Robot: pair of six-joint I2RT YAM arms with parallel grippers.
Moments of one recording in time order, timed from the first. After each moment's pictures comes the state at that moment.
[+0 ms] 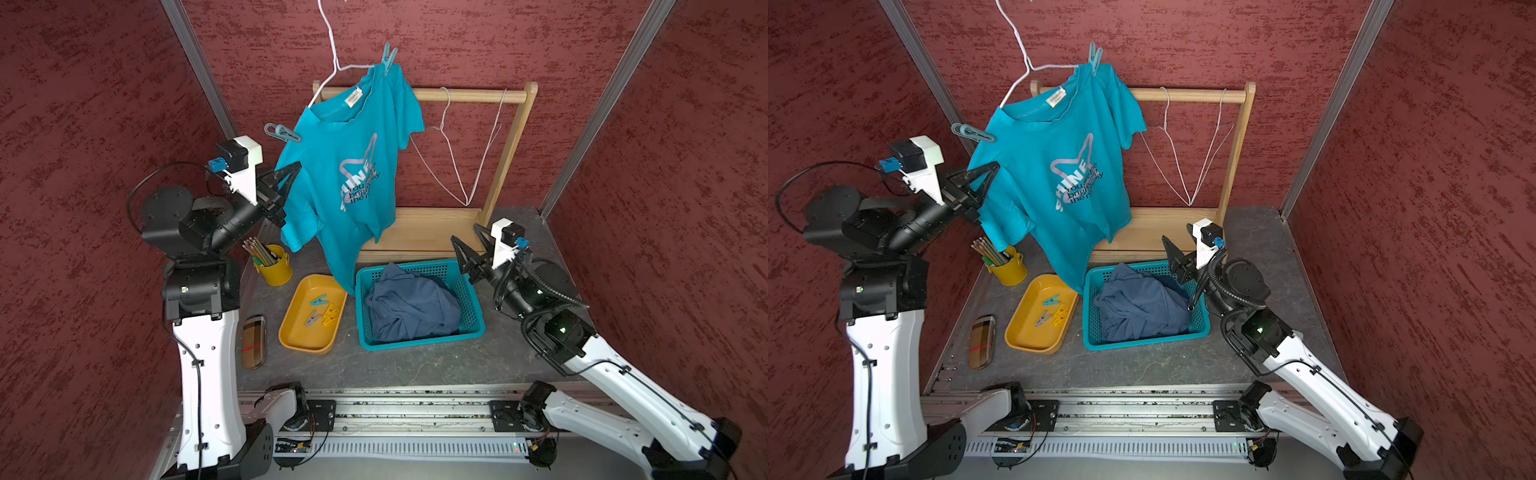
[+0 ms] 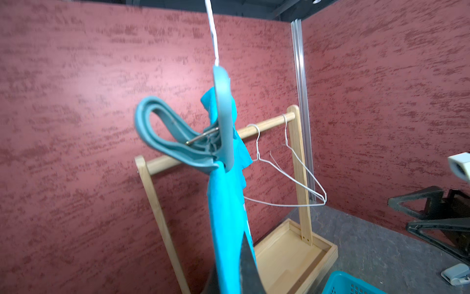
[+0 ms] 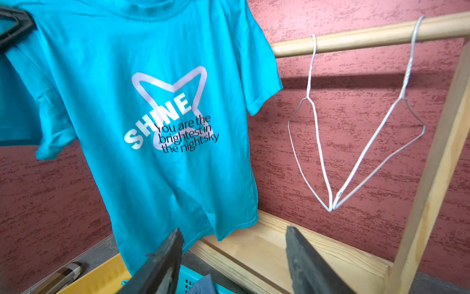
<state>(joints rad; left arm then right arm) 0.17 1.09 1.71 -0.26 0.81 -0.01 0.71 0.88 0.91 0.14 0.15 0.04</state>
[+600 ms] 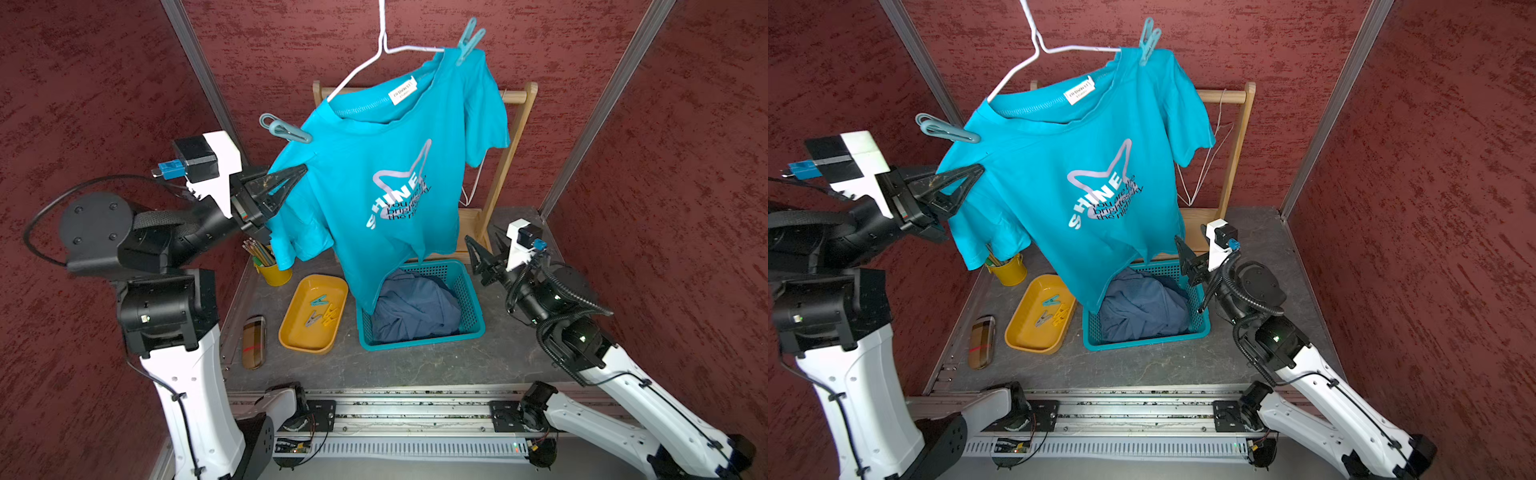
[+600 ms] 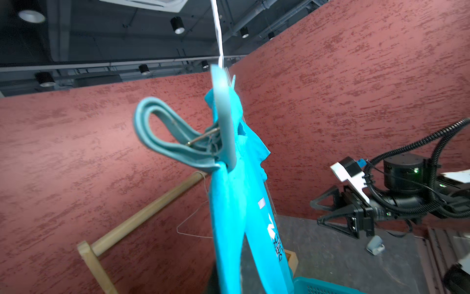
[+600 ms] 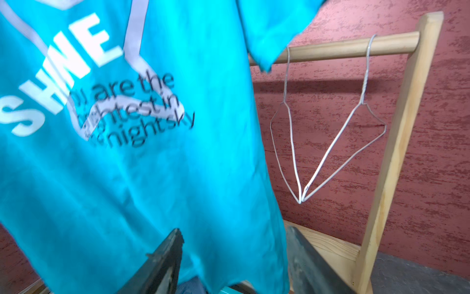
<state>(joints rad) 0.20 1.15 1.98 -0.35 1.15 -0.10 0.71 0.80 0.97 -0.01 0.22 0.02</state>
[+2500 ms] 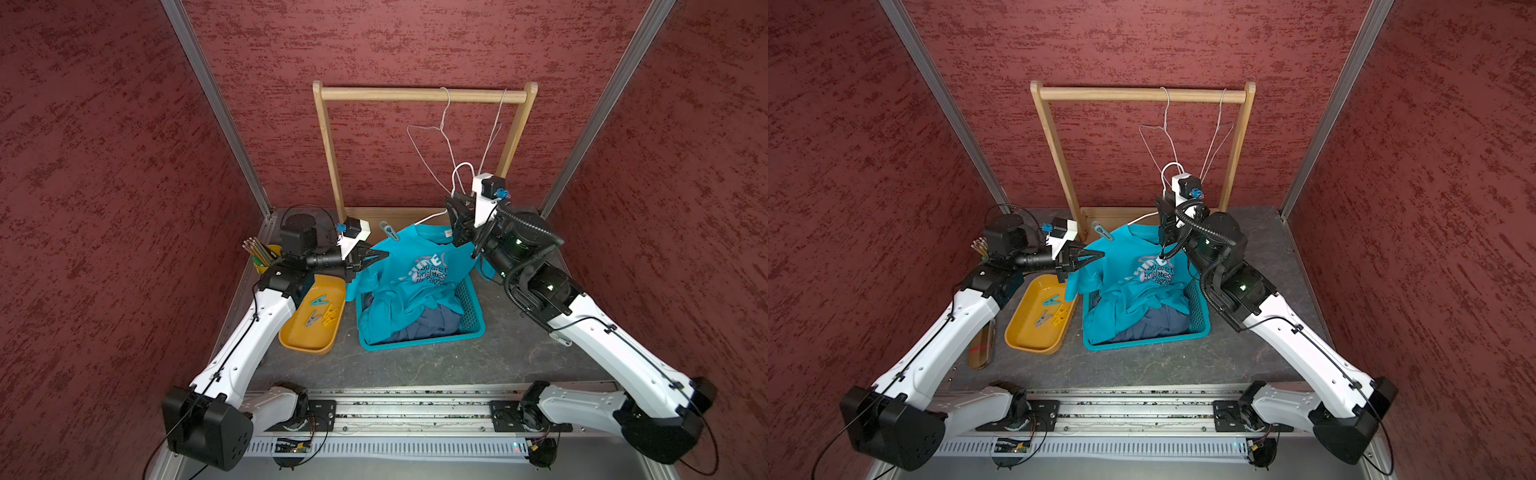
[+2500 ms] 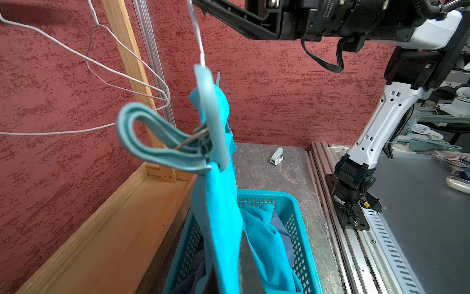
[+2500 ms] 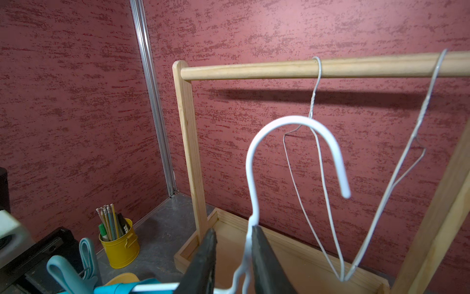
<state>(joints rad) -0.26 1.17 1.09 -0.16 1.08 0.28 0.71 1.20 1.36 -0.06 0.21 0.05</state>
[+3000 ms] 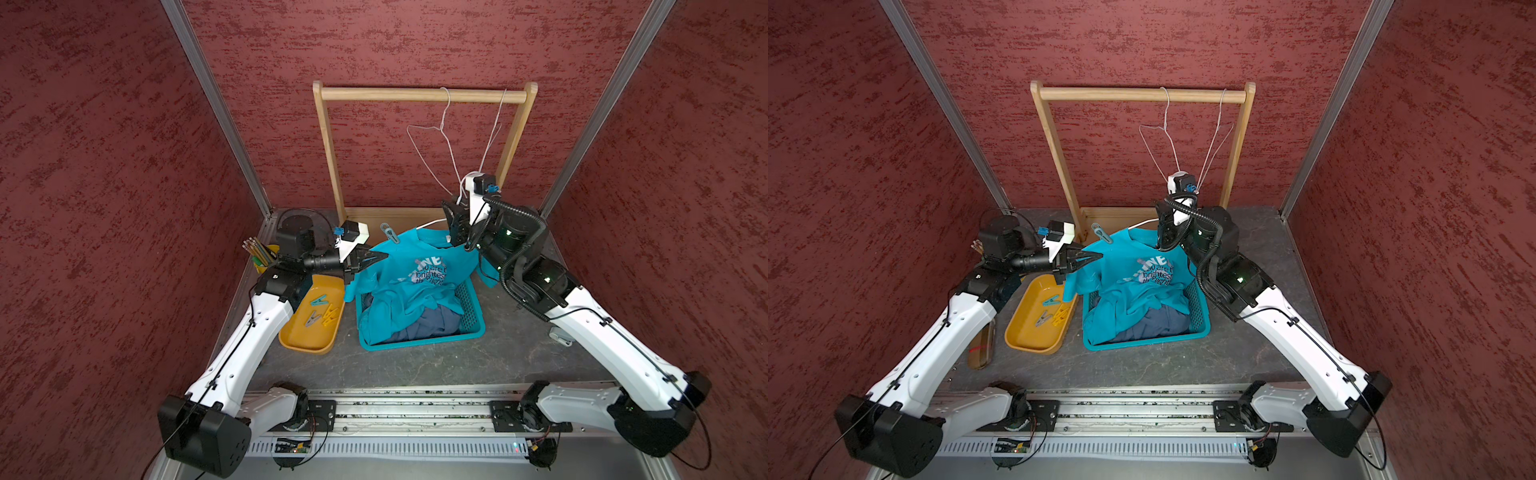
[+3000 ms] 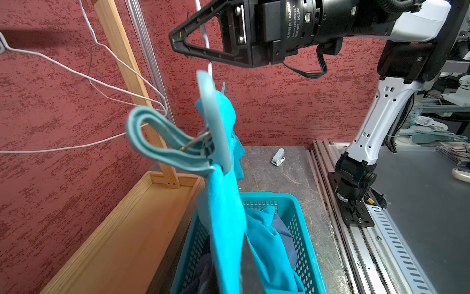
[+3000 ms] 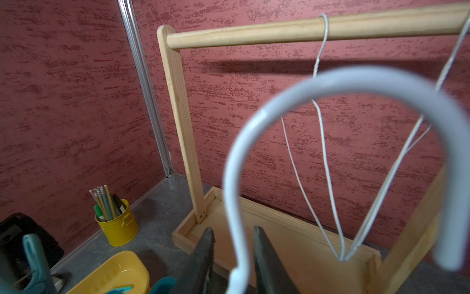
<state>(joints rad) -0.26 1.14 1.09 -0.16 1.09 0.32 0.68 1.24 1.42 -0.18 0.17 0.08</state>
